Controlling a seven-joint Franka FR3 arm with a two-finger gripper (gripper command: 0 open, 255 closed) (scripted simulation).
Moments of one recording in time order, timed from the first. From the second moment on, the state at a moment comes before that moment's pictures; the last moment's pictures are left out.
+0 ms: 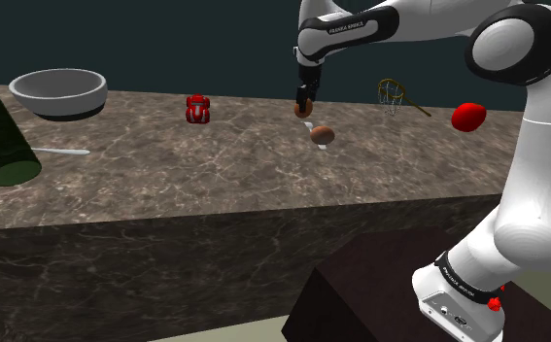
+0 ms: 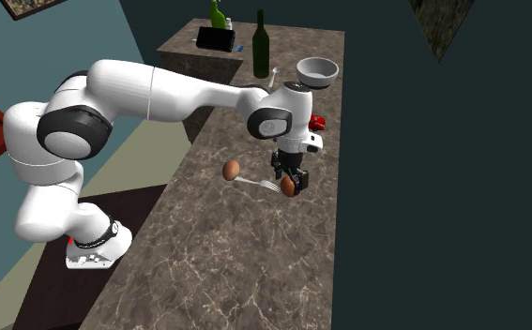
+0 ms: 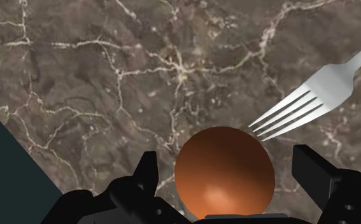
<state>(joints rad) 0.04 0.45 -0.03 -1.53 -0.18 1.92 -0.36</state>
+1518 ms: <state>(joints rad) 0.04 0.42 -0.03 -1.42 -0.17 1.78 -0.38</state>
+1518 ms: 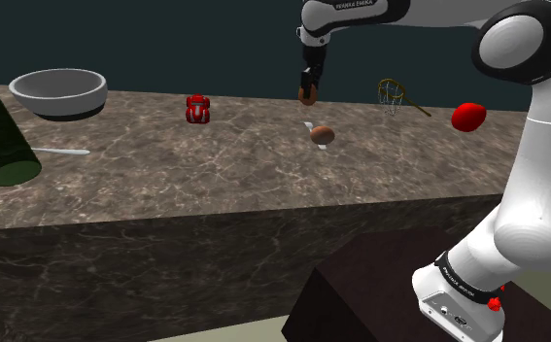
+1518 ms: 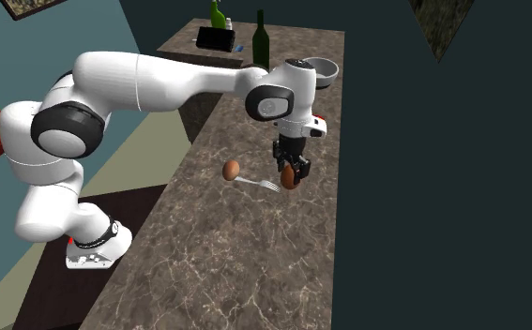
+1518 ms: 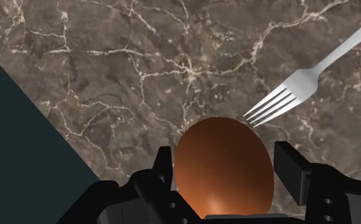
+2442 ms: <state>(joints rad) 0.04 0.43 -0.03 -1.22 -0.17 1.60 -0.41</state>
